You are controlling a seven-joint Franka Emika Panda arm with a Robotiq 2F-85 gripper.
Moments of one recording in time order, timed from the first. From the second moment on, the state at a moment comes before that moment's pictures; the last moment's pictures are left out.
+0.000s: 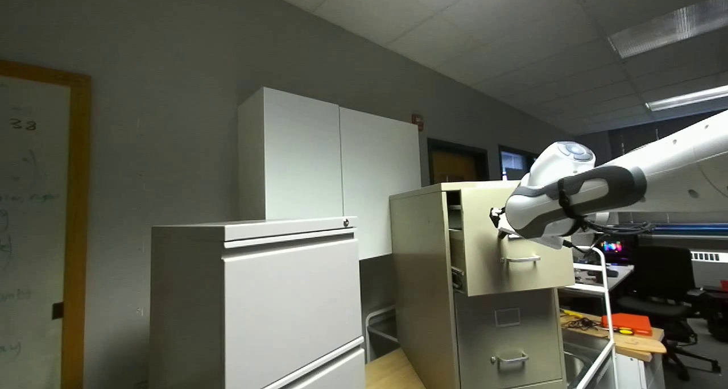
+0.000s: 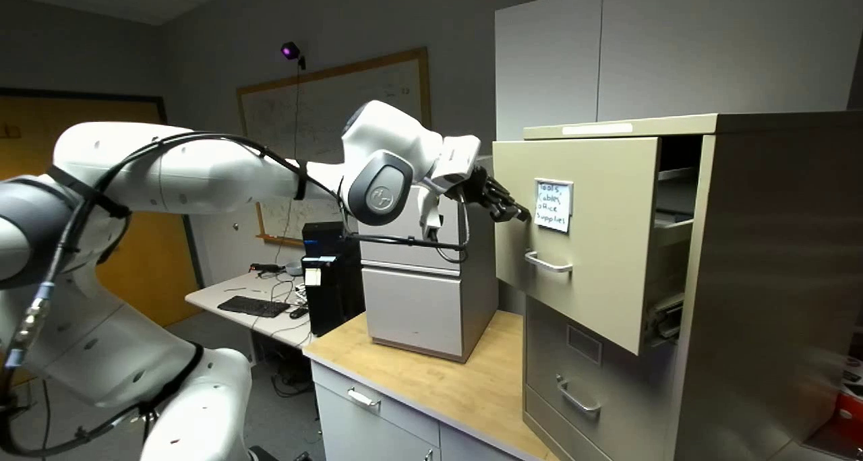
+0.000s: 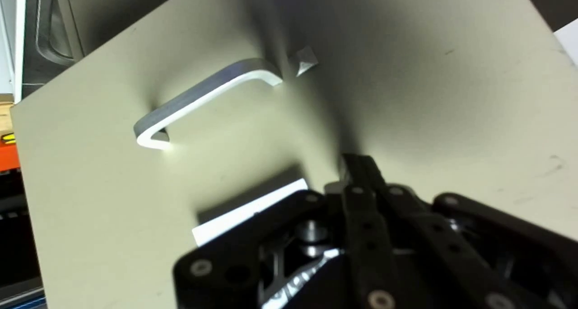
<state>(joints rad) -0.64 -0.60 0.01 -2.37 -0.01 2.80 0.49</state>
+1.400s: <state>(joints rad) -0.34 -0.25 -0.27 -1.88 0.17 2.49 0.33</state>
